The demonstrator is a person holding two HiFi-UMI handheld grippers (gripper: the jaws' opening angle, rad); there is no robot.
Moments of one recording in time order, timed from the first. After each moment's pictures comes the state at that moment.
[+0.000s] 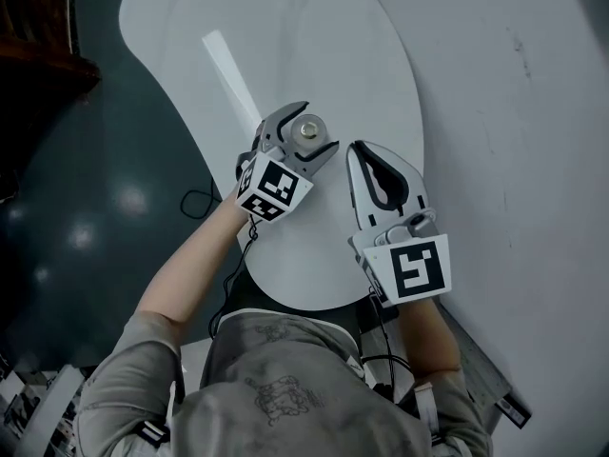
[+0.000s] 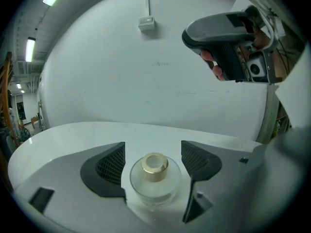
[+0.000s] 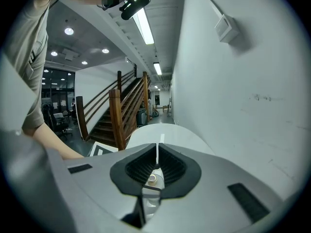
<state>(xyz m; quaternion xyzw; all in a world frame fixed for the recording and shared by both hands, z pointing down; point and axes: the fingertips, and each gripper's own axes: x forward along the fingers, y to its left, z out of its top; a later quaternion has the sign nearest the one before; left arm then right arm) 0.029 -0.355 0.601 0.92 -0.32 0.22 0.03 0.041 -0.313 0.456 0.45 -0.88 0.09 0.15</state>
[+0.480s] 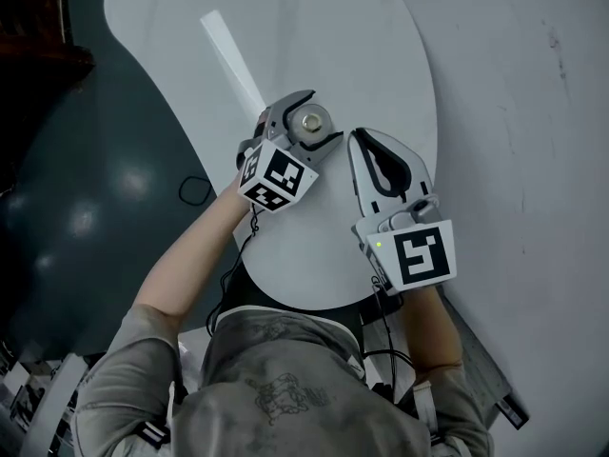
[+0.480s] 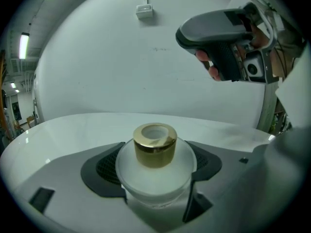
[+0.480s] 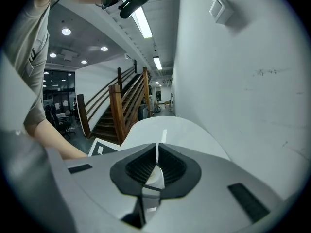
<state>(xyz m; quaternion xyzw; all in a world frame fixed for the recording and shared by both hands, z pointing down) 0.038 -0.362 0.651 0.92 -0.29 0.25 0.04 0.043 -0.329 0.510 0.43 -0.88 0.11 0.17</state>
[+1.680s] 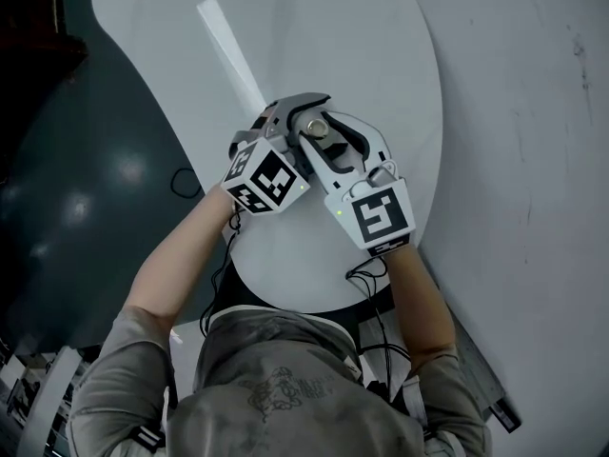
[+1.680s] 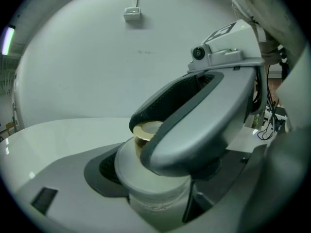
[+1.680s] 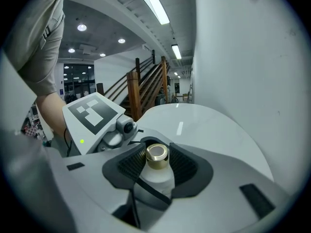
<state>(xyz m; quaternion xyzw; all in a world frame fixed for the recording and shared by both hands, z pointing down) 0.057 -0.343 0.651 0.95 -0.20 0.23 0.02 -0.002 -0.336 0.605 0.32 -0.91 0.11 0.22</state>
